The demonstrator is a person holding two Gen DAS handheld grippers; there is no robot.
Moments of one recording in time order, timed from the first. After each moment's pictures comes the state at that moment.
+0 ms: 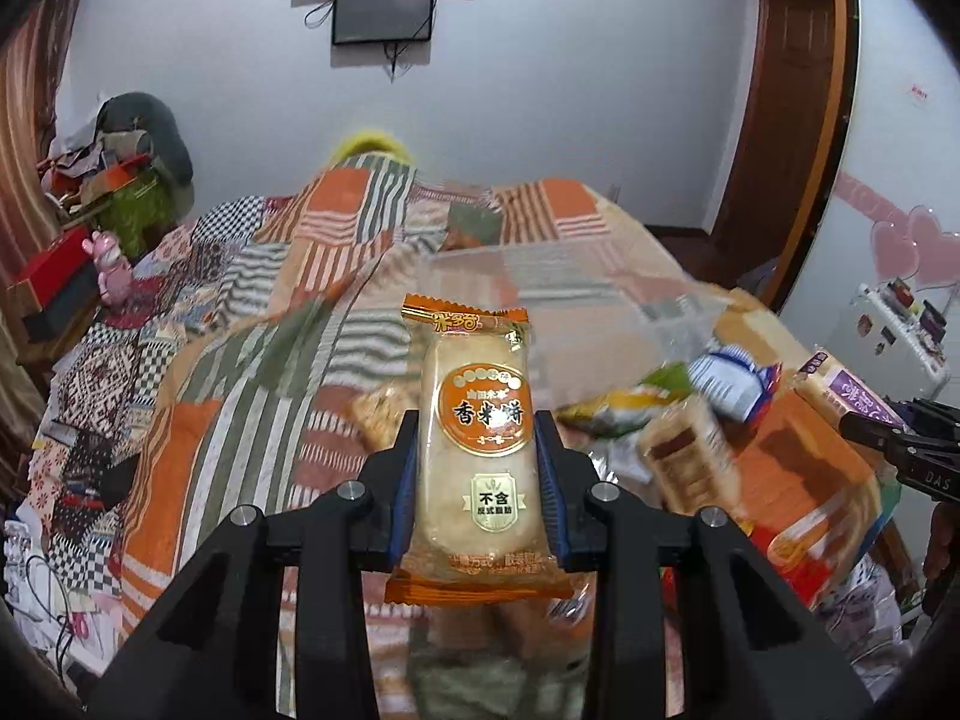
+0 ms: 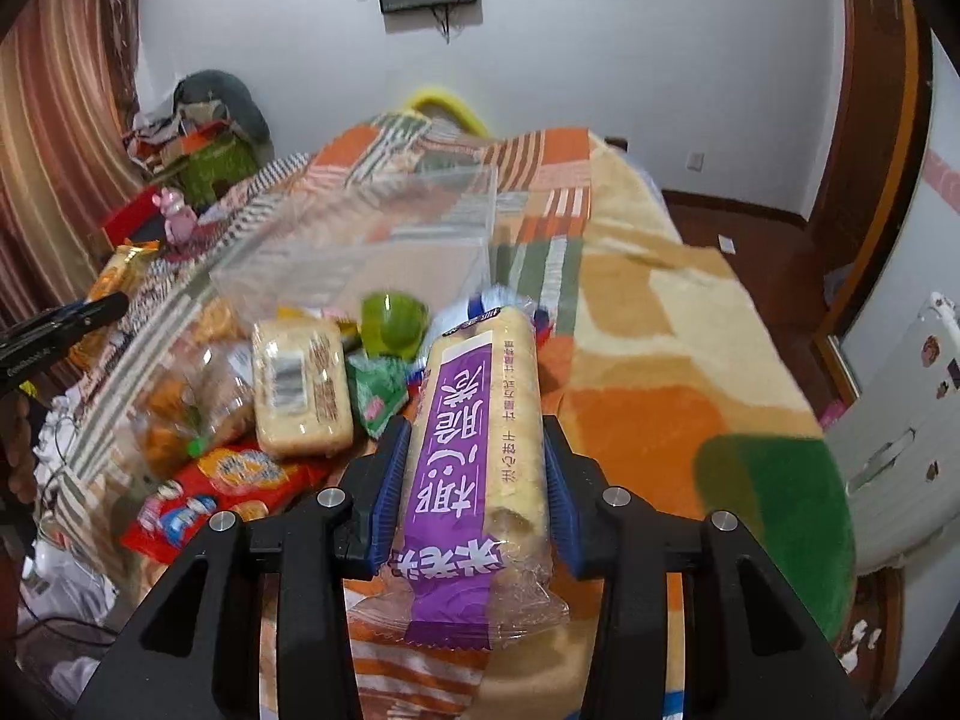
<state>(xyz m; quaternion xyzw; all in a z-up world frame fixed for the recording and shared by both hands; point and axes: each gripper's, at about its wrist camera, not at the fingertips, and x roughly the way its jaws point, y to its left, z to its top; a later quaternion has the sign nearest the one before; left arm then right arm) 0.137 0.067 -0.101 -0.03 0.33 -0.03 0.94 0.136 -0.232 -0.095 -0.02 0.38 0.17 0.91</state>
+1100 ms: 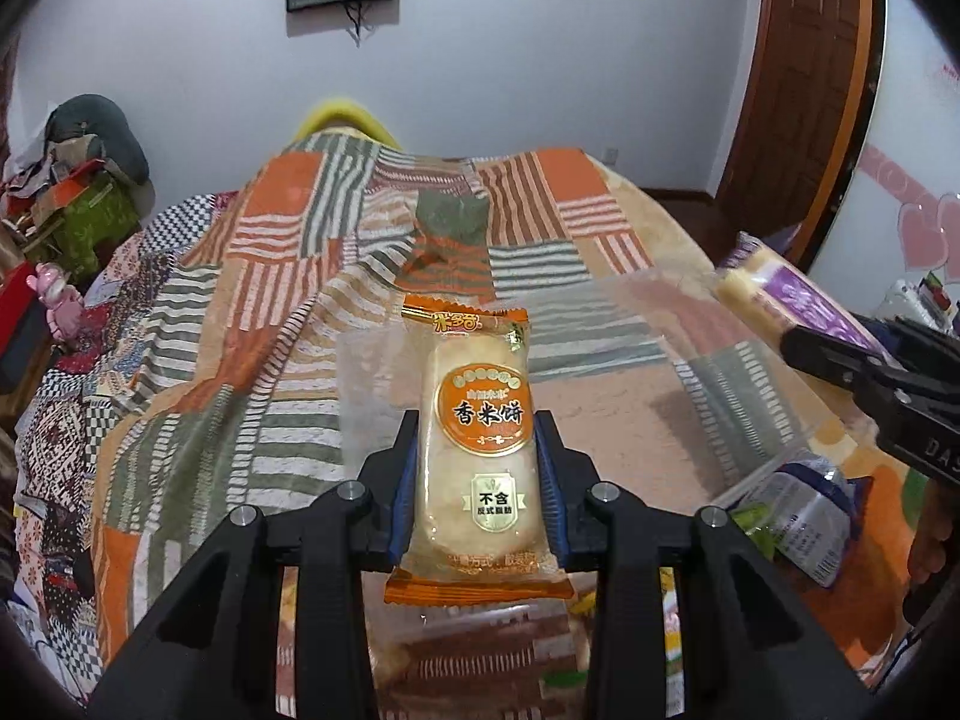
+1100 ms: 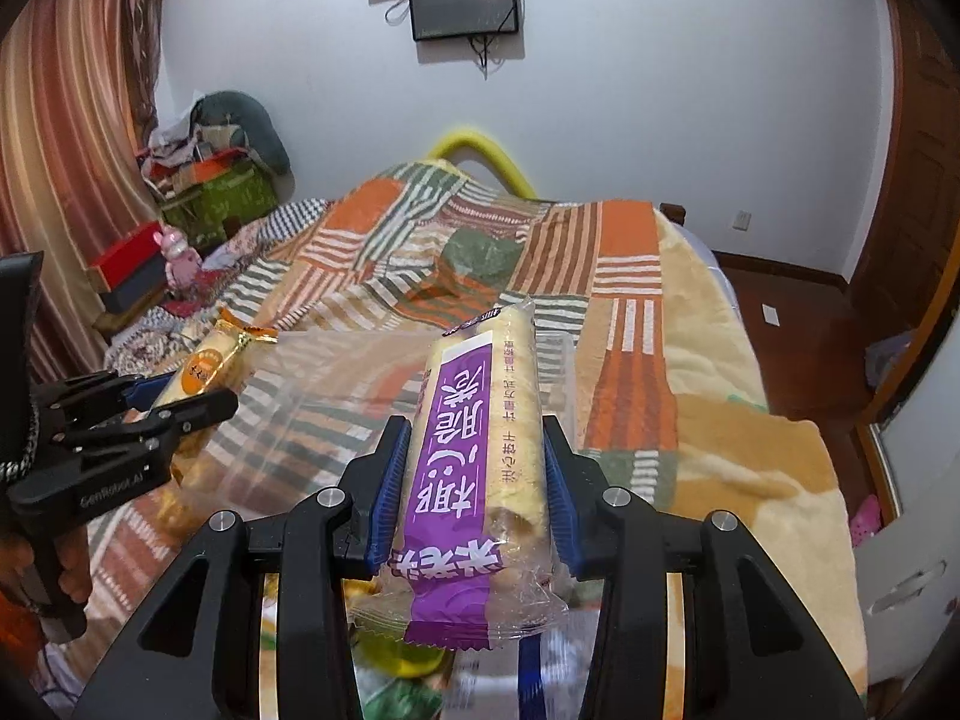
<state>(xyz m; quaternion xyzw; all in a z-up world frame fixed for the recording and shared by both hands) 0.315 0.046 -0.131 -0.01 0.39 -0.04 0.92 0.289 -0.148 -0.099 -0.04 0.36 0.21 0.91</state>
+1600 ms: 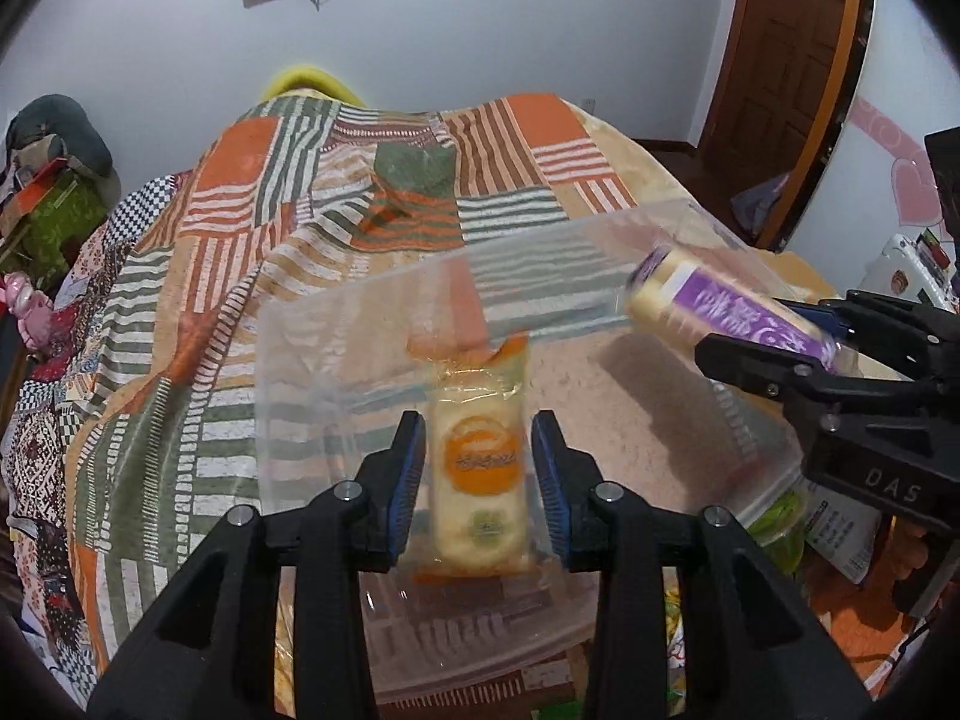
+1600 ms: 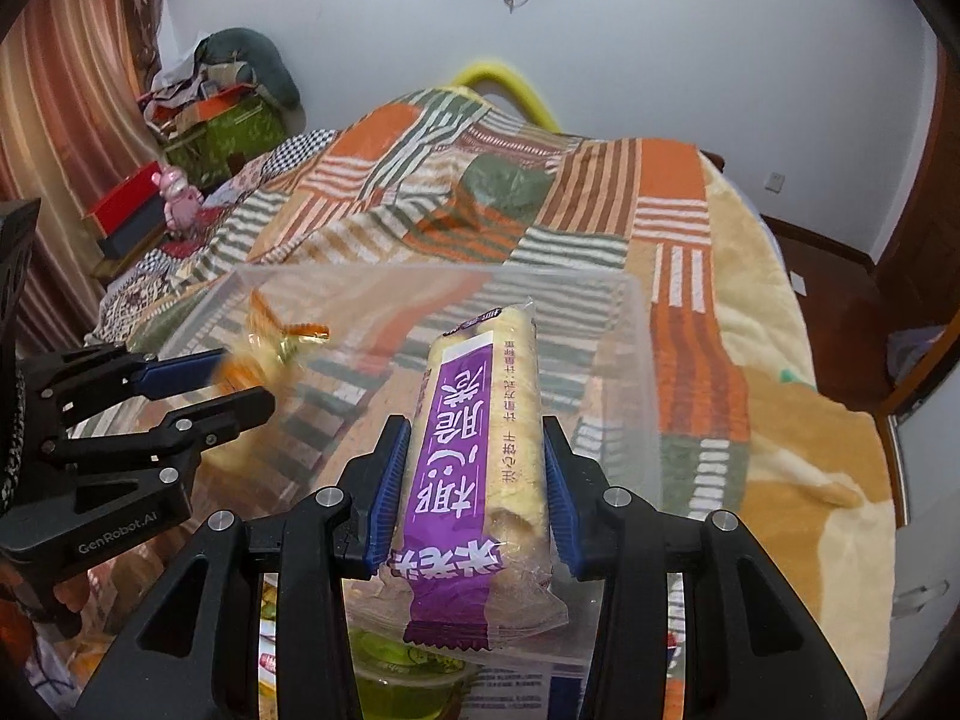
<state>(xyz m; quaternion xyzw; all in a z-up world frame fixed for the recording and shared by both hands) 0.340 0.030 -0.163 0.01 0.44 -0.07 0.90 0.308 -0.134 -0.130 -0.06 0.41 0.23 0.88</state>
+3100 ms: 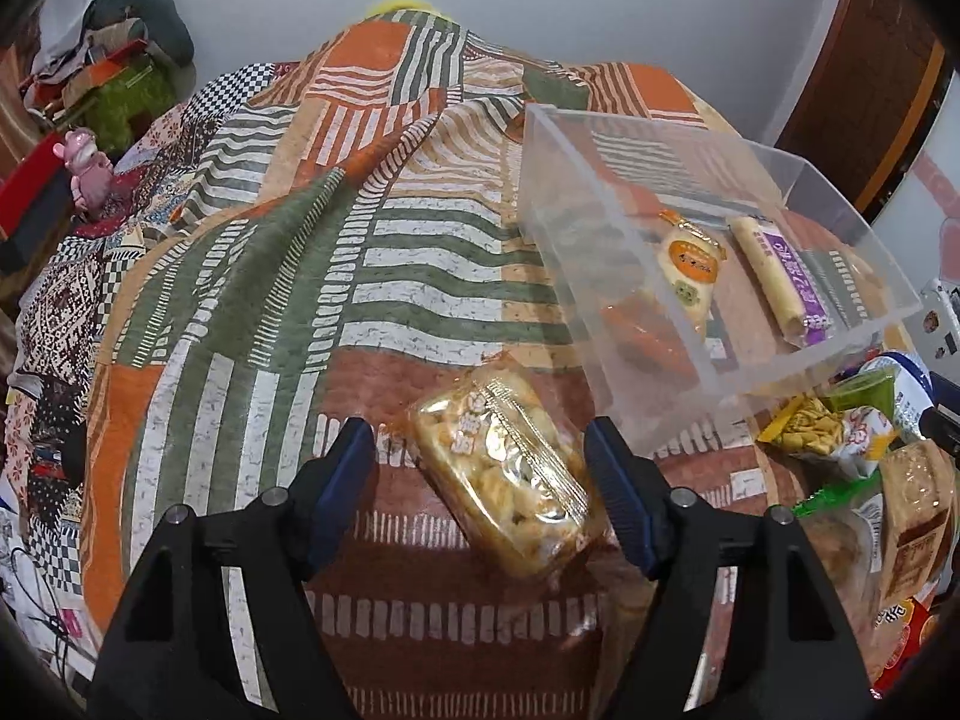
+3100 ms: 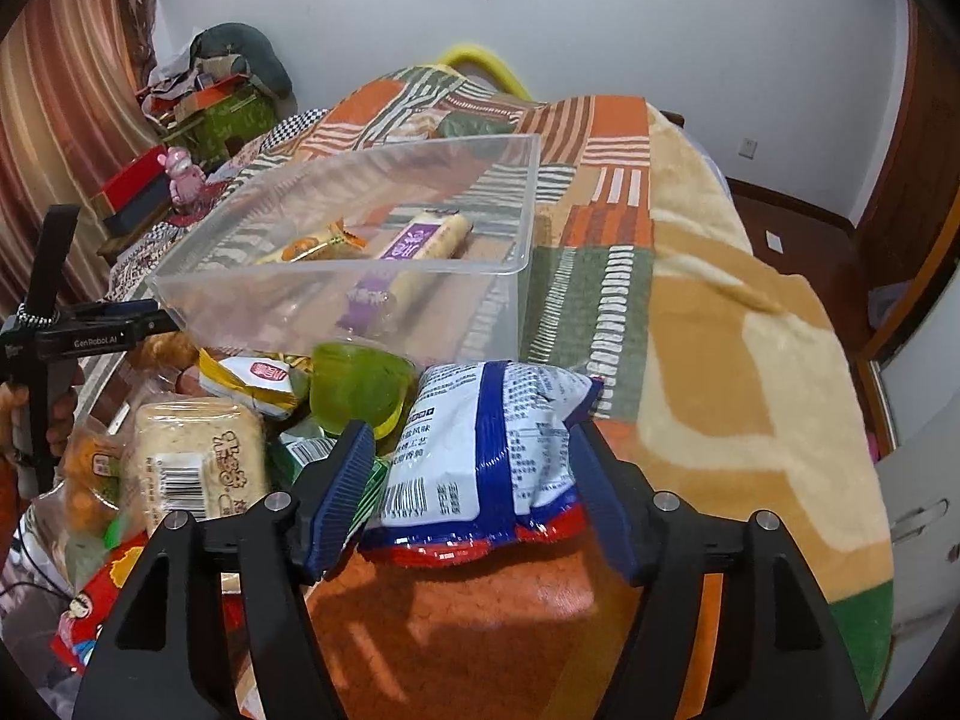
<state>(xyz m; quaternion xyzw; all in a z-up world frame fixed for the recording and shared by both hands) 0.269 0.138 -0.212 -0.06 0.48 0.00 0.88 0.230 -0.198 -0.150 -0.06 0.44 0.21 0.87</state>
